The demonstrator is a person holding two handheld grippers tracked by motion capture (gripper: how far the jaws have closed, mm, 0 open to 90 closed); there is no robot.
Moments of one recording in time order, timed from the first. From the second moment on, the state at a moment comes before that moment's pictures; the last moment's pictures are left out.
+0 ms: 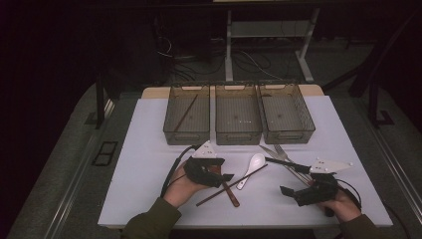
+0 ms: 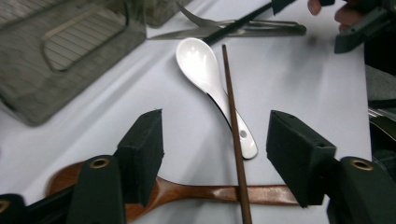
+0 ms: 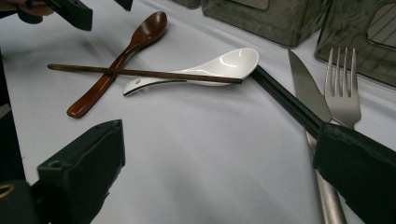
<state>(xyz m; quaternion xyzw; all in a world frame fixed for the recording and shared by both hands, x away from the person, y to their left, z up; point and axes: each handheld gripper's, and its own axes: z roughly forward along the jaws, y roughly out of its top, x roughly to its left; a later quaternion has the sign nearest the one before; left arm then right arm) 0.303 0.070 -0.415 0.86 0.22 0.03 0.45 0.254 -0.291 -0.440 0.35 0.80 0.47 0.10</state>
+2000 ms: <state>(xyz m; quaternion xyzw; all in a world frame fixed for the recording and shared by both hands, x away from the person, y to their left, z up) 0.299 0.045 -0.447 0.88 0.23 -0.02 0.41 0.254 -0.289 -0.439 0.35 0.81 0.47 0.10</state>
